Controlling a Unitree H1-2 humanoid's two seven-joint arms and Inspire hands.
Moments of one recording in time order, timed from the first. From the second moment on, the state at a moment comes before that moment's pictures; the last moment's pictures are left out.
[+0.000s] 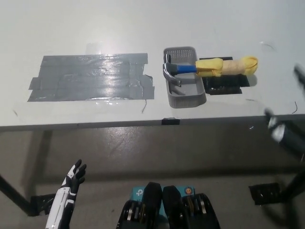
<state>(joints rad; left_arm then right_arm) 0.13 0.13 0.00 -0.01 0.10 -0.19 -0.03 -0.28 -0.30 -0.05 -0.30 -0.25 -0.06 0.03</state>
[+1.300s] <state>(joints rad) 0.09 0.13 0.00 -0.03 0.10 -0.18 -0.04 -1.25 -0.41 0.61 0.83 -0.54 0.19 0.59</state>
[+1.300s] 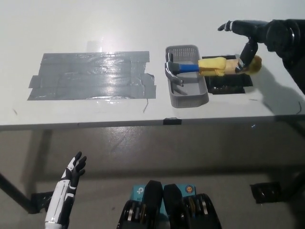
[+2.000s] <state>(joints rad) 0.08 0.14 0.00 -0.06 0.10 -0.18 -0.04 -1.35 -0.28 0.53 1.18 -0.51 0.19 0.61</state>
